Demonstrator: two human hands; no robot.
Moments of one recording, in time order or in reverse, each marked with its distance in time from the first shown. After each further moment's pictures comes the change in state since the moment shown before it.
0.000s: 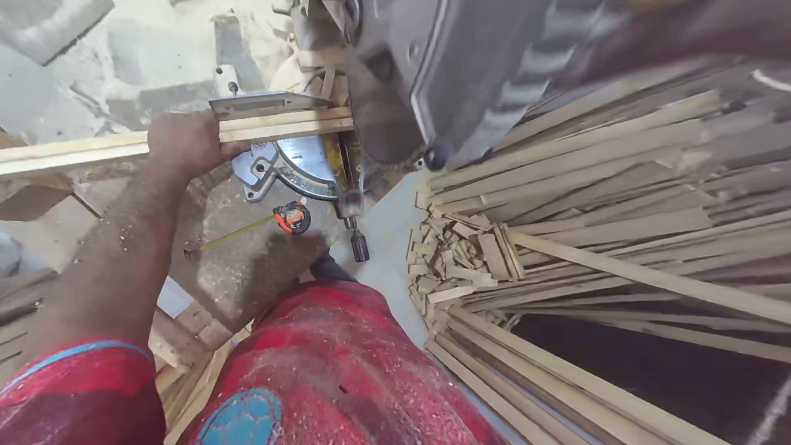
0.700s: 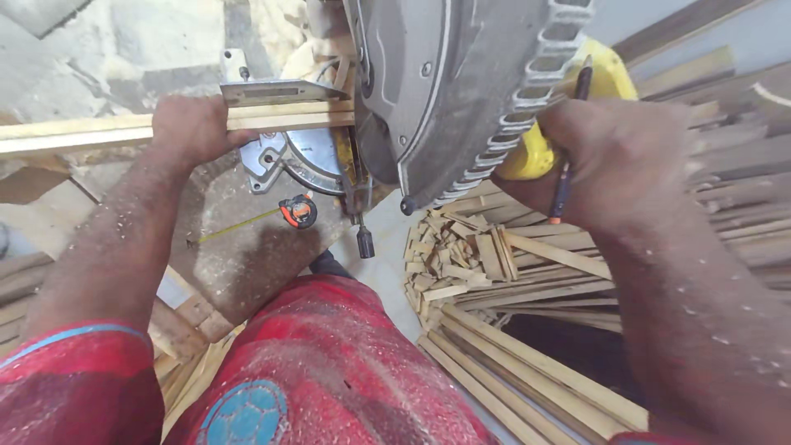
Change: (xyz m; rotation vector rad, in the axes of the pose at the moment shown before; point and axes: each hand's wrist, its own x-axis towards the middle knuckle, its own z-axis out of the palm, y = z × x) left_hand 0.001 -0.008 0.002 0.001 0.056 0.084; right_hand -0.038 -0.045 0.124 -0.465 0.513 0.015
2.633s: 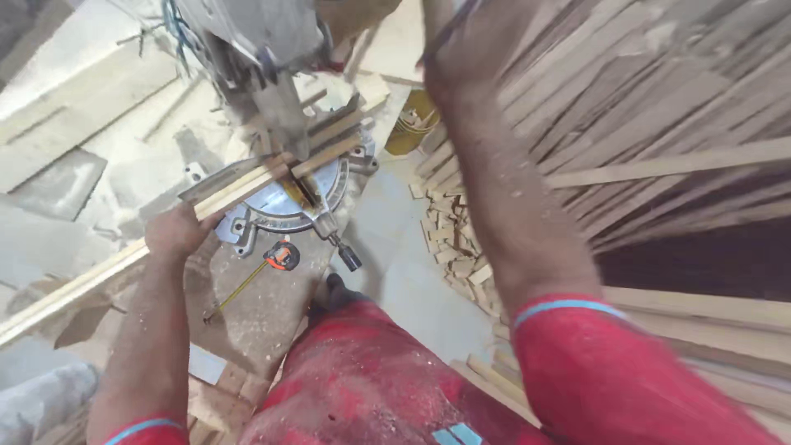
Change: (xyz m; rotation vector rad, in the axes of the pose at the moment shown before) left_hand -0.001 0.013 0.001 0.078 0.002 -0.098; right_hand 0.021 0.050 0.029 0.182 0.735 0.649
